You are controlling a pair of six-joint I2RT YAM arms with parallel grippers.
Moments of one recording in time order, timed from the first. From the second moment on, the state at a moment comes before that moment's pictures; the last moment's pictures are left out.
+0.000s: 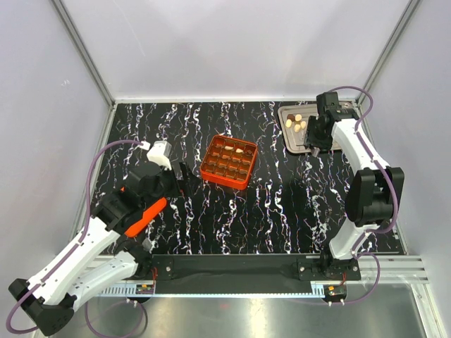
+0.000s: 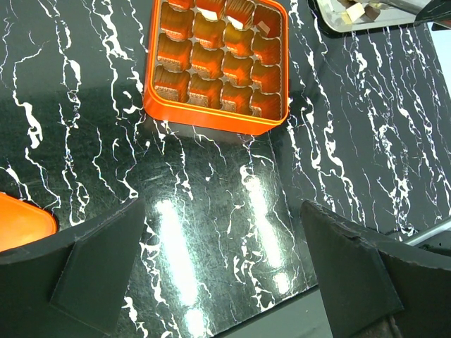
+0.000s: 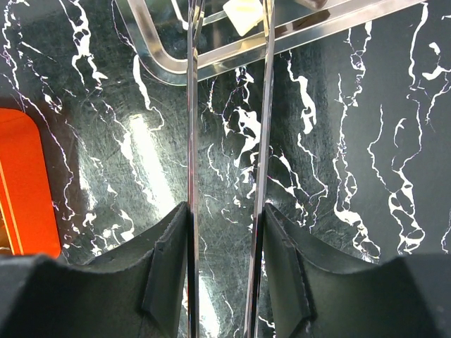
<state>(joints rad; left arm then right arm) -0.65 0.75 0.84 -0.58 -0.12 -0.53 0.07 1.74 1.53 -0.86 0.10 0.28</state>
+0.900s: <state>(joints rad) -0.65 0.77 0.84 -0.58 -0.12 -0.53 0.05 1.75 1.47 -0.82 0.08 0.28</state>
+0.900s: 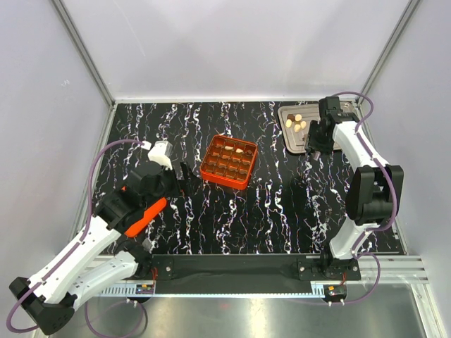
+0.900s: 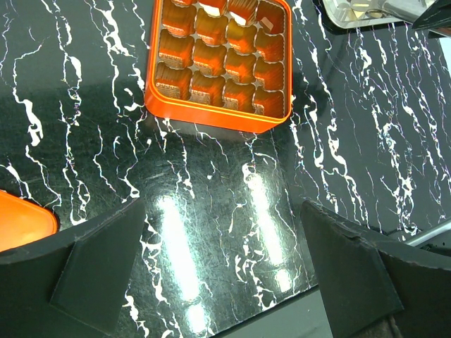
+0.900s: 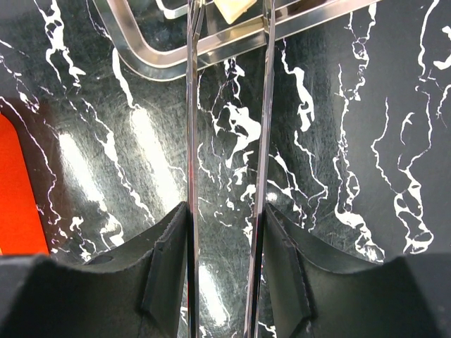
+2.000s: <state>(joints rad) -0.65 0.78 0.84 -0.57 -0.13 -0.53 0.03 1.81 1.47 -0.83 0.04 0.28</state>
